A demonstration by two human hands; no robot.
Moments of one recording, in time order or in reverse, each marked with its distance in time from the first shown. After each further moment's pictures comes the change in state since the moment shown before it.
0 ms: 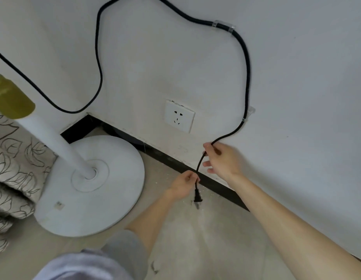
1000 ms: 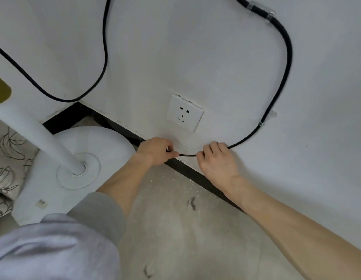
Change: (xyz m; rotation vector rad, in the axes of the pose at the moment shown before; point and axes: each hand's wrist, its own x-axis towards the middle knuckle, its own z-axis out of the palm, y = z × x) left_hand 0.065 0.014 -0.115 0.848 0.203 0.193; right_hand 0.024 0.009 0.026 -1.568 0.078 -0.848
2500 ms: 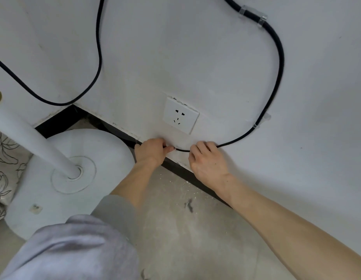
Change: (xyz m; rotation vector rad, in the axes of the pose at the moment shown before) left_hand 0.007 0.009 0.015 -0.064 0.115 -0.258; right_hand 0.009 -0.006 0.005 -0.066 0.020 -0.073
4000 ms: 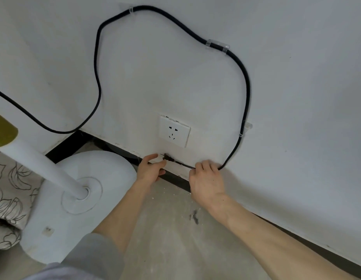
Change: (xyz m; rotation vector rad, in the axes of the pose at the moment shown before) left_hand -0.030 -0.003 -0.006 -1.193 -0.042 -0.329; right_hand -0.015 -0.017 -0.022 0.313 -0.304 0.279
